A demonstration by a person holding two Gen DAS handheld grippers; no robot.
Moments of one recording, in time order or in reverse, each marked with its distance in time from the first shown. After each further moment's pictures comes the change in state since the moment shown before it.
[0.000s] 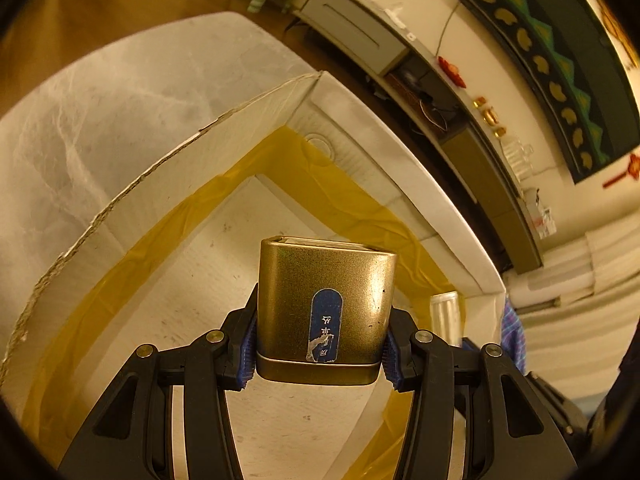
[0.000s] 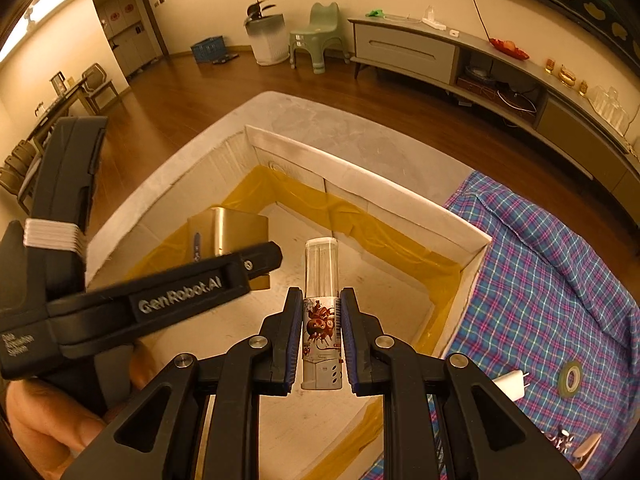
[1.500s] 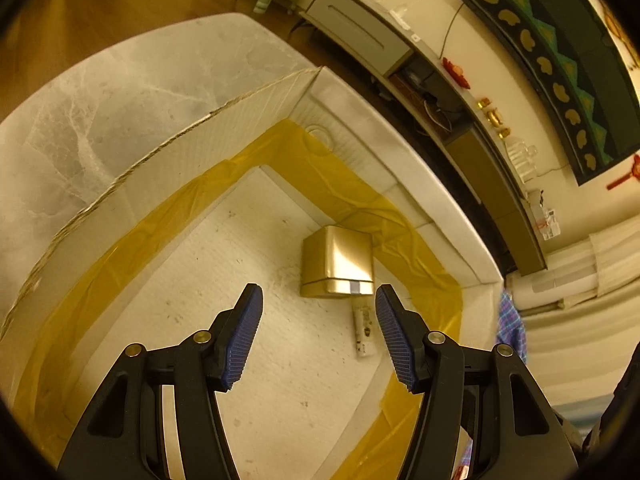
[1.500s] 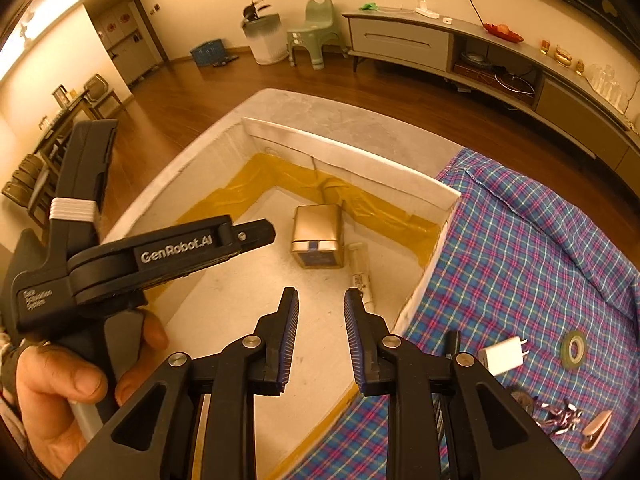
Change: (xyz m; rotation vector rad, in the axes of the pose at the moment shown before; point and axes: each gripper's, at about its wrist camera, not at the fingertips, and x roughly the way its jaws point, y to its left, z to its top) left arm -0.019 -0.004 -0.016 0.011 -0.020 0.032; right arm -0.037 -0.015 -0.028 0.065 -0.008 0.069
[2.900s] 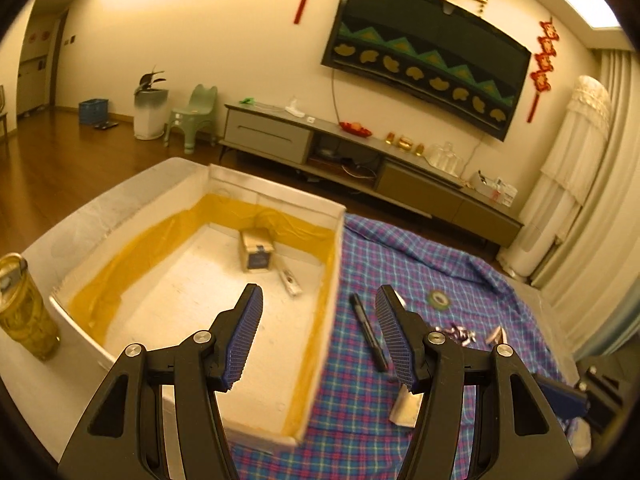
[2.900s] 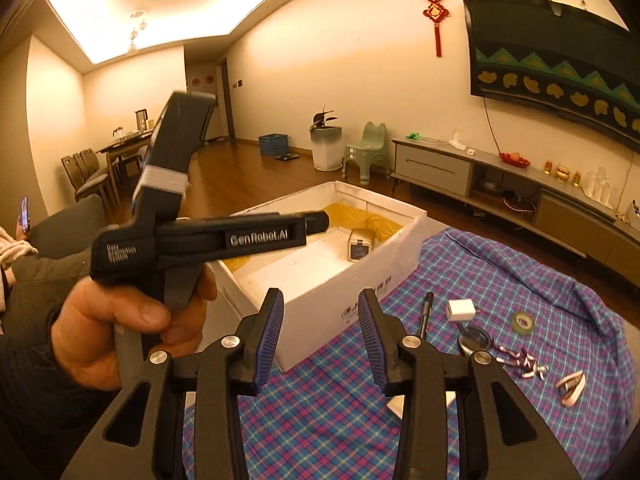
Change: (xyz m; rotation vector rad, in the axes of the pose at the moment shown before) left arm -0.142 -0.065 -0.190 0.449 -0.418 -0.059; right arm -0.183 0.019 -0.218 -0.230 -0.476 0.069
